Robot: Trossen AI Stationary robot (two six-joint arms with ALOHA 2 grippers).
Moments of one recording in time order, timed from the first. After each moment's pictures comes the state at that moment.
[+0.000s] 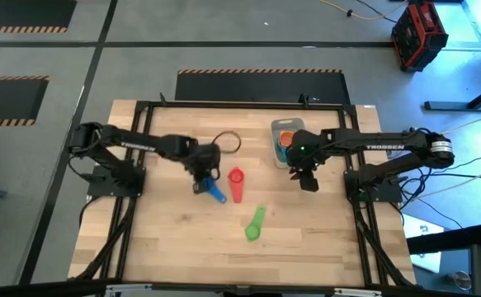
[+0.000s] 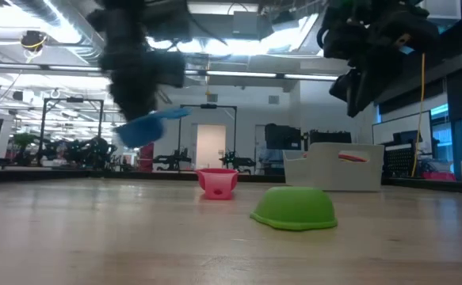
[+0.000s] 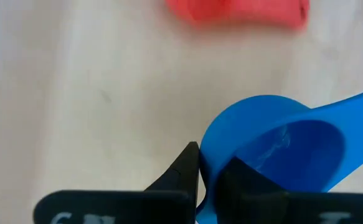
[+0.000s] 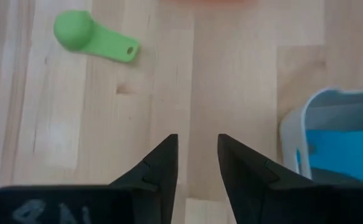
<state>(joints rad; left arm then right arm) 0.09 1.50 0.97 -0.69 0.07 -0.18 -0.17 1.25 0.88 -0.75 -0.28 -0.11</state>
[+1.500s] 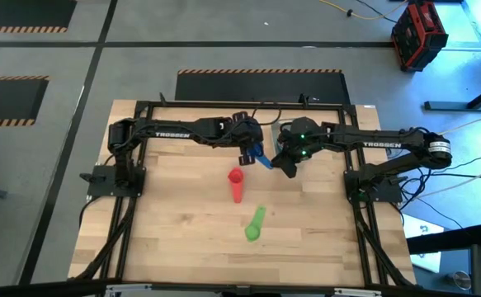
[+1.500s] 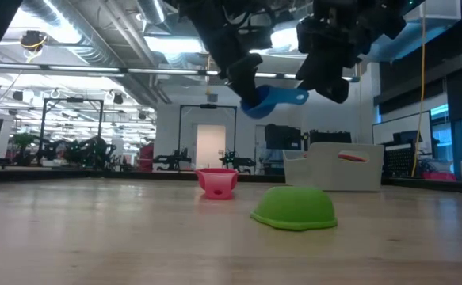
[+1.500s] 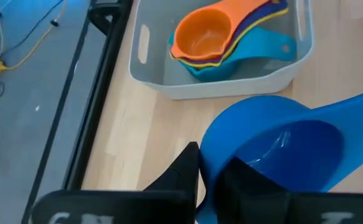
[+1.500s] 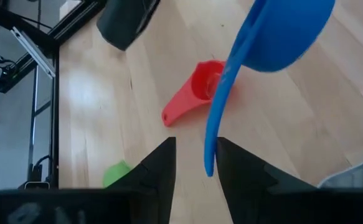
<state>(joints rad) 0.17 1.87 1.55 -0.51 -0.30 0.19 -0.23 1.28 0.89 -0.37 -0.33 0.42</state>
